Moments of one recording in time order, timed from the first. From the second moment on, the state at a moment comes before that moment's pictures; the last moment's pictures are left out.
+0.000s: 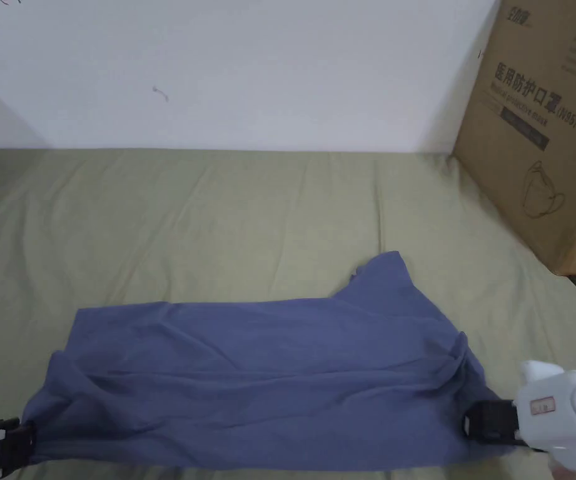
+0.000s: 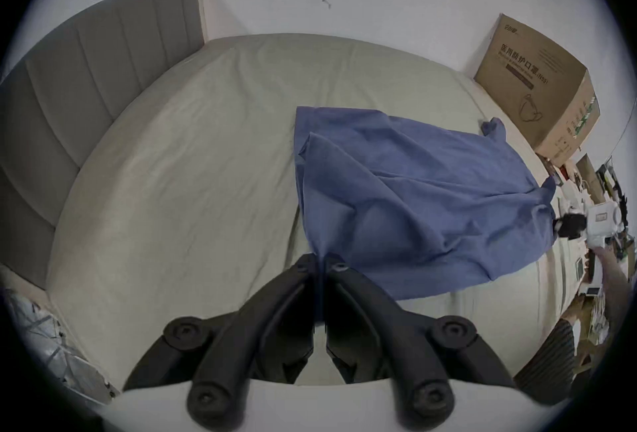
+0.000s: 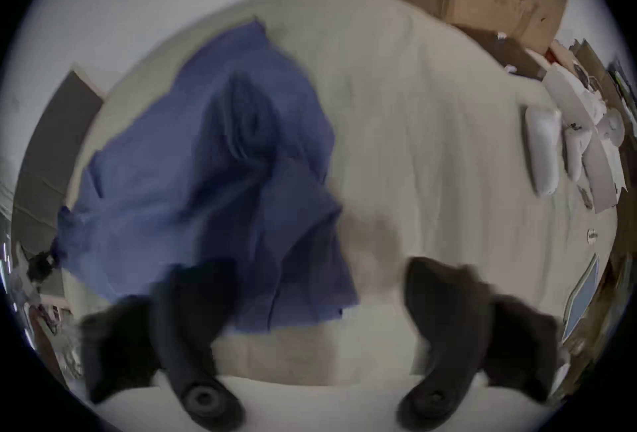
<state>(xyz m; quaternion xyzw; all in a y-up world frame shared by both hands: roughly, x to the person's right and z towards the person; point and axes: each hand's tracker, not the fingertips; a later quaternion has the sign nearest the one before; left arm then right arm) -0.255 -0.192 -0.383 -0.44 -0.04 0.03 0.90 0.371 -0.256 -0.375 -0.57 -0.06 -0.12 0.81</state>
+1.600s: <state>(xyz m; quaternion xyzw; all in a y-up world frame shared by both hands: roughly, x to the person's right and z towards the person) -0.260 -0.151 -0.439 -0.42 -0.09 0.05 0.90 0.251 -0.103 -0.315 -0.34 0.06 -0.05 0.94</state>
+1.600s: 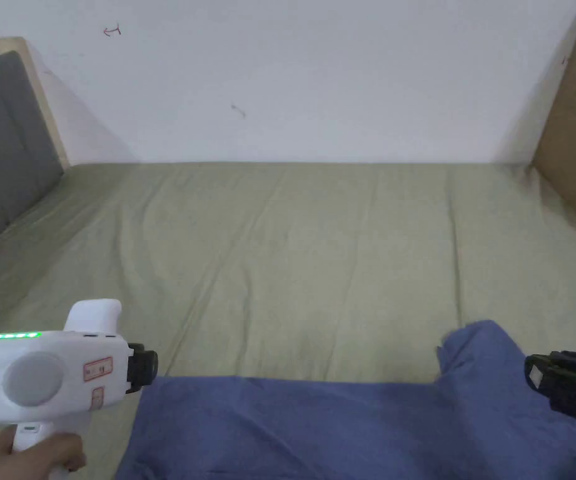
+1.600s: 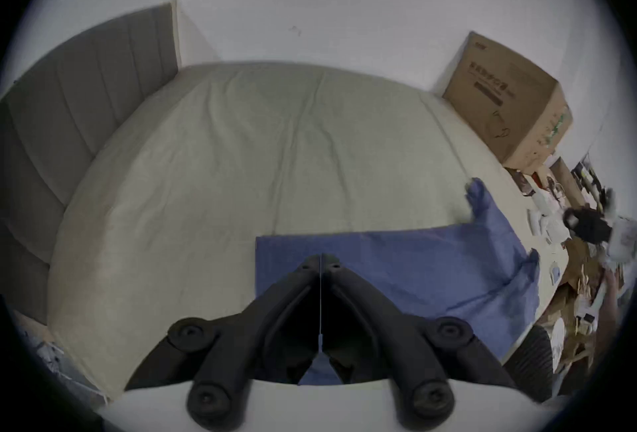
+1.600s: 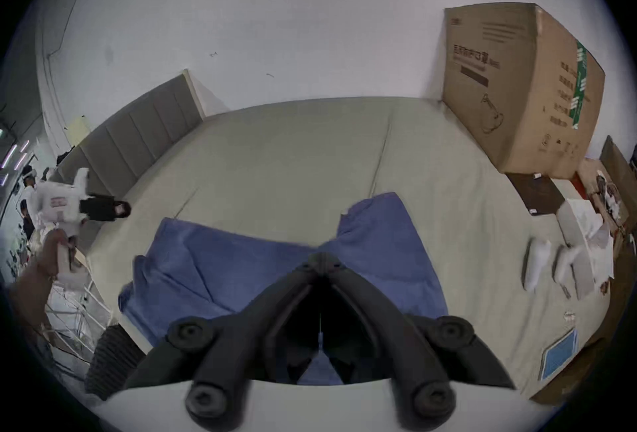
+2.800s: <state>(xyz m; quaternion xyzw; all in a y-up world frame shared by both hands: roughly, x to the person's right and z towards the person) -0.251 -0.184 -0.433 -0.45 -0.15 0.01 0.88 0.345 -0.218 -0.496 -0.55 0.00 -0.04 0.84</state>
